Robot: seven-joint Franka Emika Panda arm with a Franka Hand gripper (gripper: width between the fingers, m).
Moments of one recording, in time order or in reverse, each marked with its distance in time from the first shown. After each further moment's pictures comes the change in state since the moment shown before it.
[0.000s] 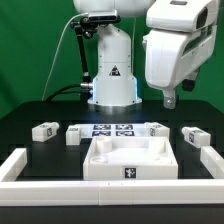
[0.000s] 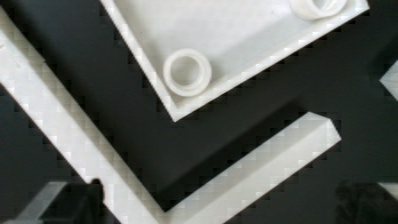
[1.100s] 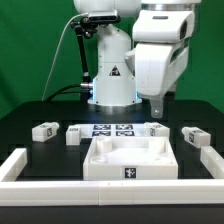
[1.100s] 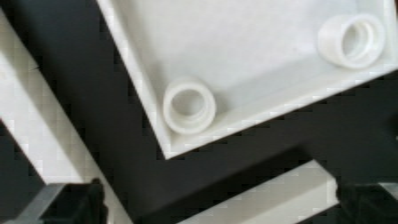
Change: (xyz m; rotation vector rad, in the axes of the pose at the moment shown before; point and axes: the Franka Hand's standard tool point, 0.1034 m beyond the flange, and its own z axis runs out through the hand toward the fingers) arm -0.036 -0.001 0.036 -0.118 0.098 -0.242
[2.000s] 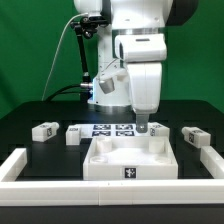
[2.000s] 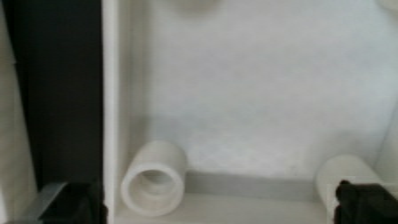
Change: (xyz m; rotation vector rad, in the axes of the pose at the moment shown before) arm -0.039 -0.018 0.034 -0.053 0.014 -0.389
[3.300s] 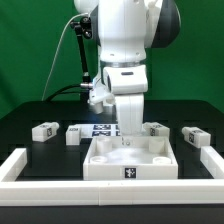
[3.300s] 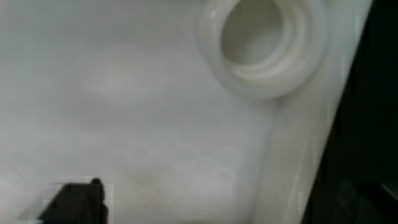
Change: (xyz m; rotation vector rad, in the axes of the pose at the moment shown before) arm -0.013 -0.081 0.057 0.106 0.020 0.013
